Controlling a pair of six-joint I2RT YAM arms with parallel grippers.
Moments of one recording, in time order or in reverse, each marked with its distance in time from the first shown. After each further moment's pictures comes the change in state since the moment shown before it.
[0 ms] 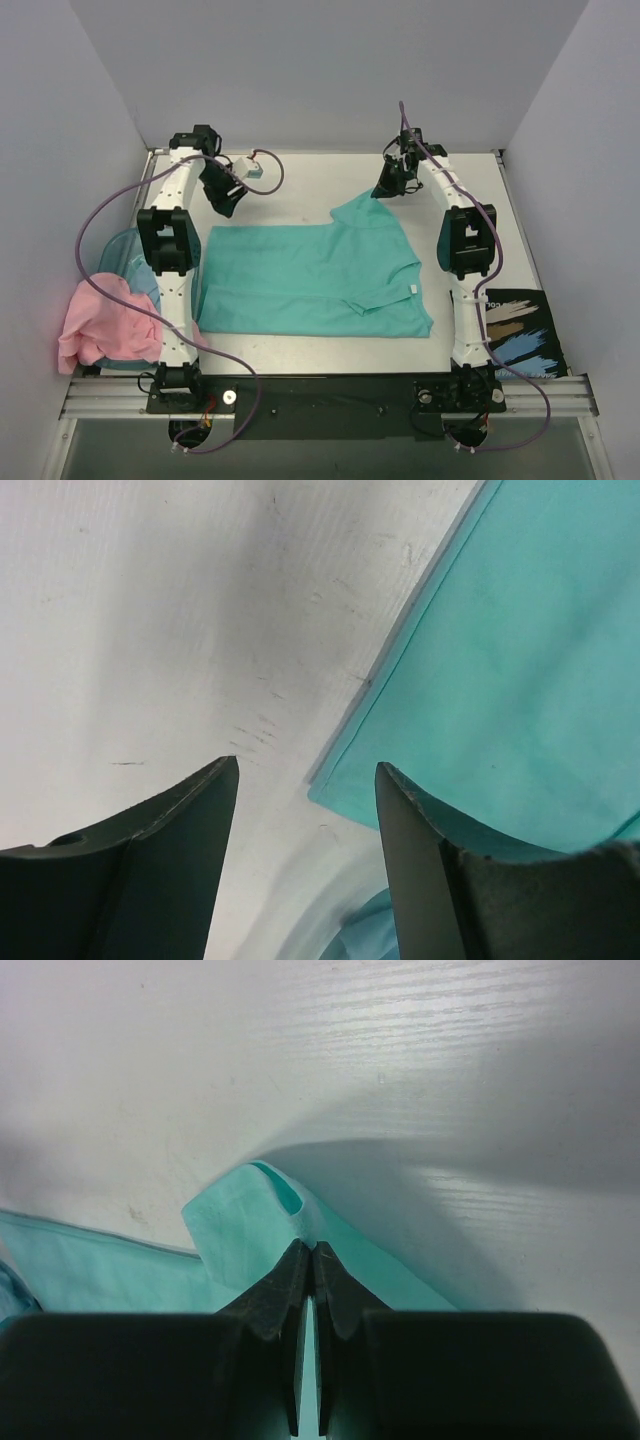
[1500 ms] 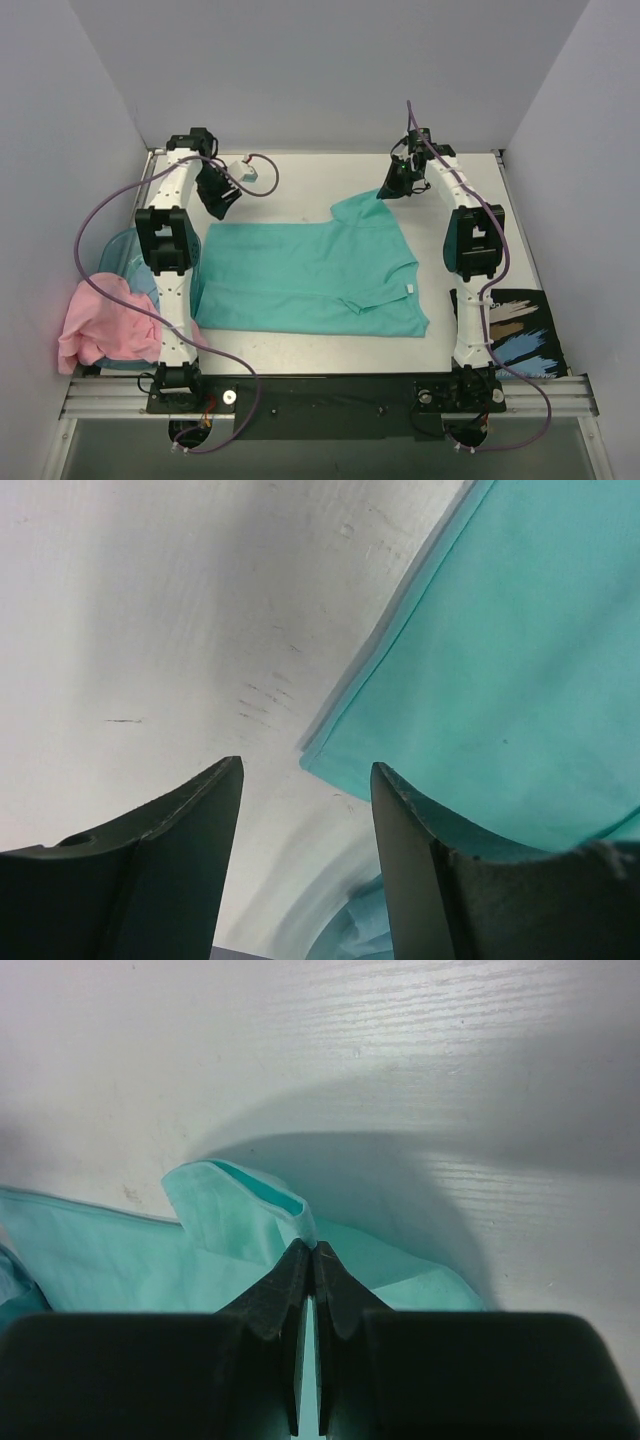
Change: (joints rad) left arm 0.019 0.004 -0.007 0.001 -0.086 0.009; right arm -0.031 -0.058 -0.071 0.002 -0.024 -0.029
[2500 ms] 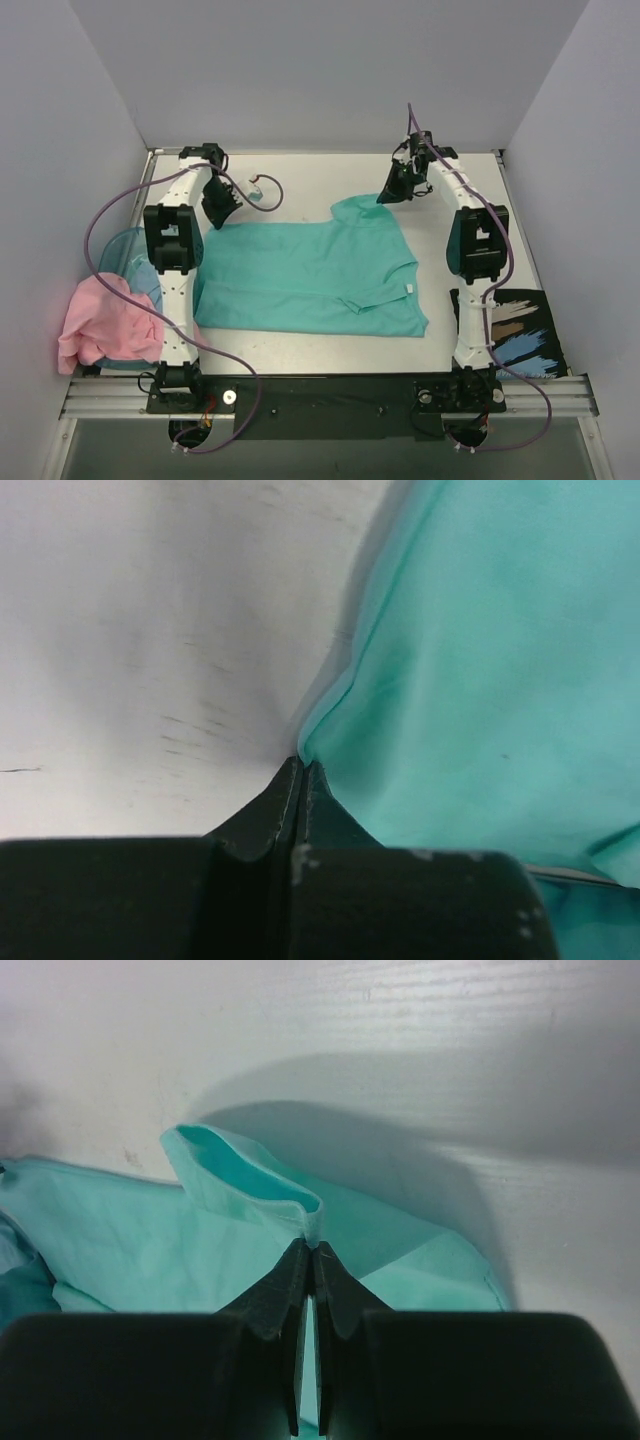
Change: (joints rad) left arm -0.028 0.044 -0.092 0.020 -0.118 0.044; right arm -0.003 -0.030 -0.055 0.003 -0.028 -0.009
